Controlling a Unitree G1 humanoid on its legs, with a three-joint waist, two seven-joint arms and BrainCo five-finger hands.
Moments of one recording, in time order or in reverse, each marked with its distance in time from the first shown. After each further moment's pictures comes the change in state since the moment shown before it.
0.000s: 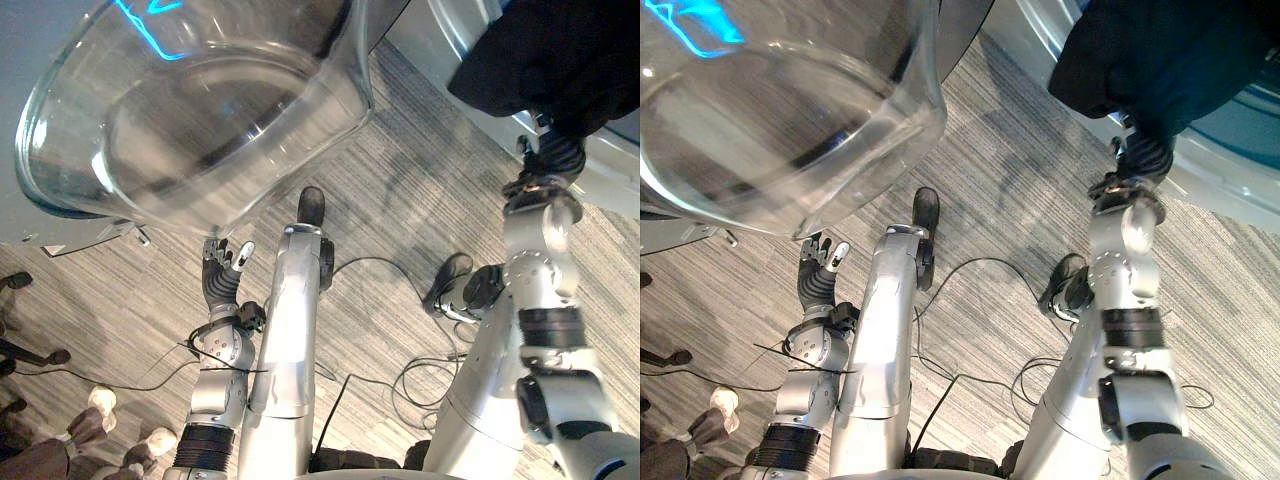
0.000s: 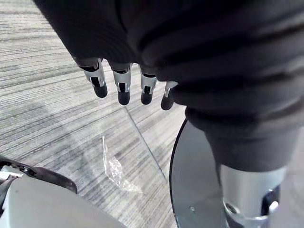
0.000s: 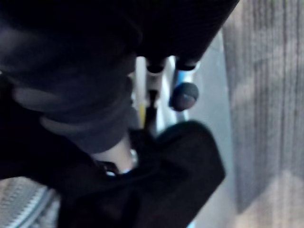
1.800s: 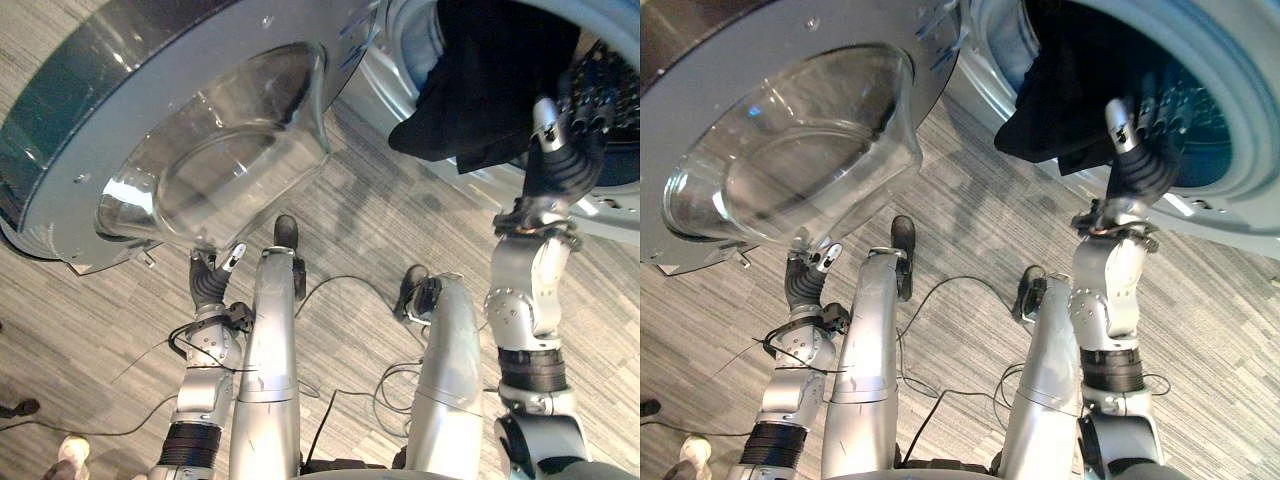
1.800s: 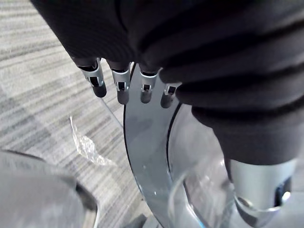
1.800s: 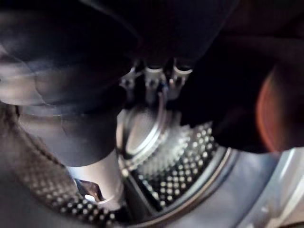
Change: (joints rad) left arm -0.008 0.026 0.028 0.008 0.097 0.024 -0.002; right arm 0.224 0.089 0.088 -0.257 -0.192 -0.119 0.200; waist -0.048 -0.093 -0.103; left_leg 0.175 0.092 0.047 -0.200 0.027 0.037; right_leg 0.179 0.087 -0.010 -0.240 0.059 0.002
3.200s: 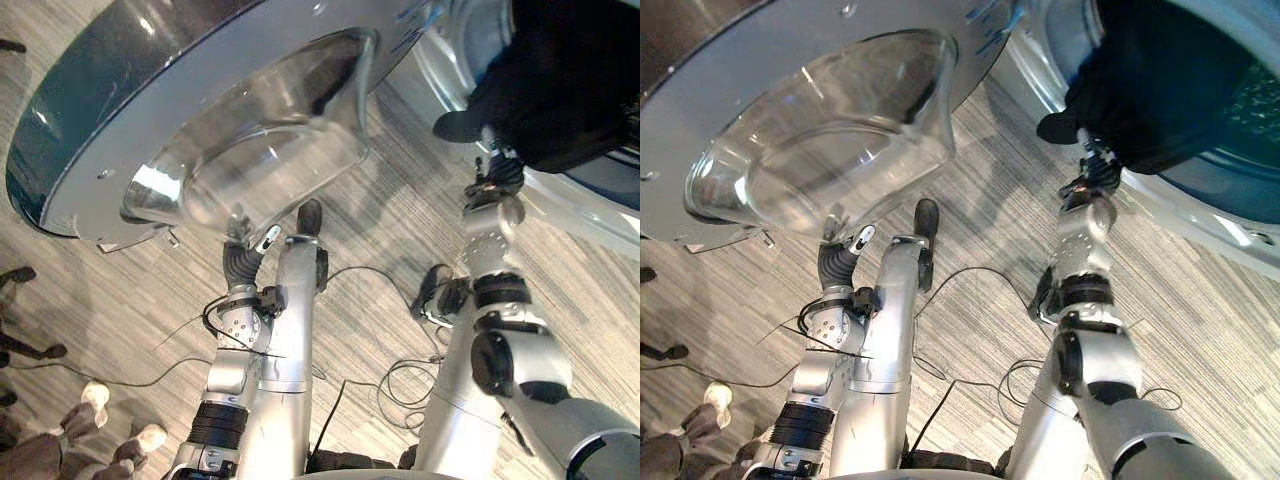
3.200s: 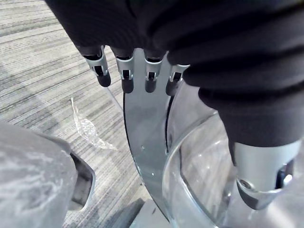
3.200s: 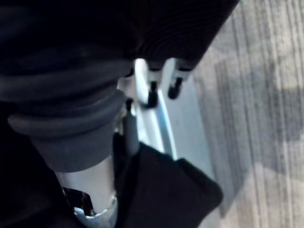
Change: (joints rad) left arm -0.099 -0.046 -0.091 -0.006 -0.028 -0.035 -0.021; right arm -0.556 -0.008 -0.258 0.982 0.172 0.163 -0.029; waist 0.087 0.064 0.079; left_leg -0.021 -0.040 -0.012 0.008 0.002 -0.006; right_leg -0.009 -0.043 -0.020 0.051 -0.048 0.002
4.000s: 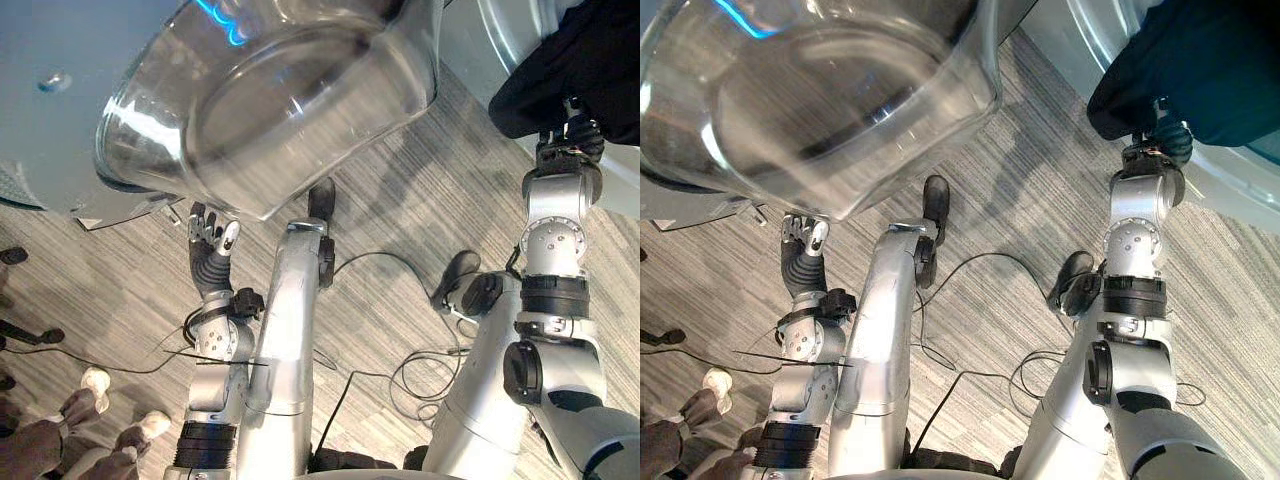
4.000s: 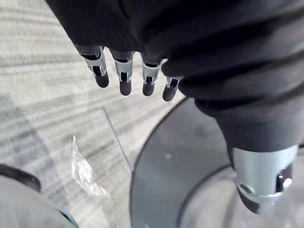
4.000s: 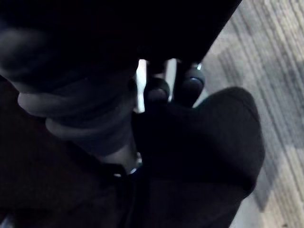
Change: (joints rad) left arm 0.100 -0.002 0.089 -0.100 -0.047 0.003 0.045; right arm 0.175 -0.107 0.024 -0.550 0.227 0.060 -0.273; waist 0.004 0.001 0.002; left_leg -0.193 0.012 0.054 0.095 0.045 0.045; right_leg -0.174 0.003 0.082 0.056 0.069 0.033
